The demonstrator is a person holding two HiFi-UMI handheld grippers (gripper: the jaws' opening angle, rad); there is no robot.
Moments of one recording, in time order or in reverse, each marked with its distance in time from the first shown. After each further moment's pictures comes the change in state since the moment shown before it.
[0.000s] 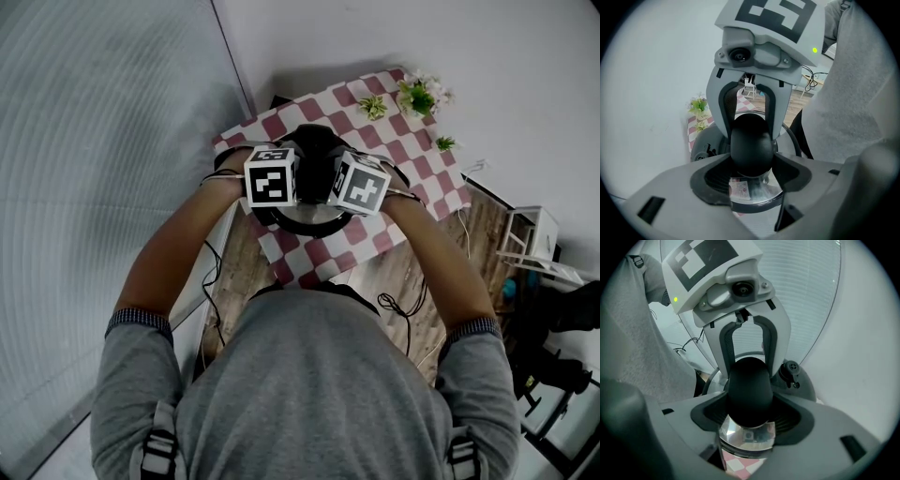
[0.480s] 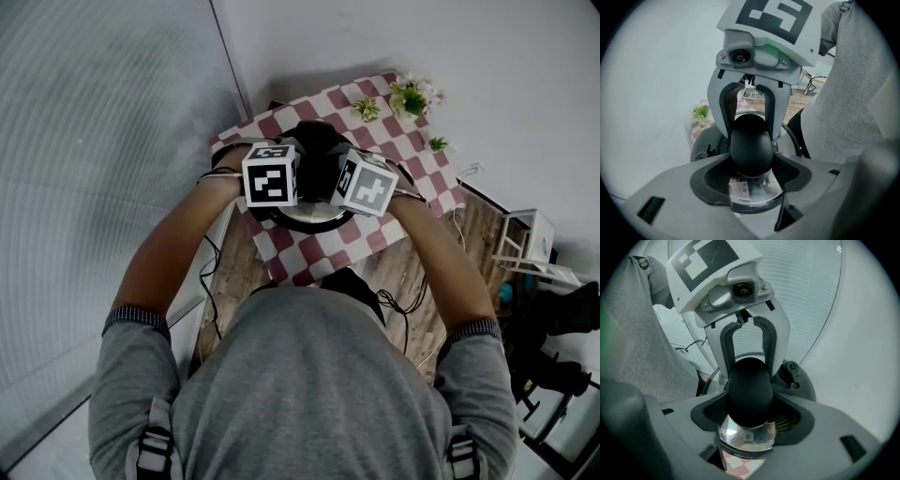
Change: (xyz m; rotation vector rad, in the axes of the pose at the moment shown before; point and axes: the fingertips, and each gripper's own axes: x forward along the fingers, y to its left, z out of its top) left arm -0.021 -0.012 0.029 0.018 -0.006 0.053; right arm -0.035 0.013 0.001 -0.034 -0.030 -0.040
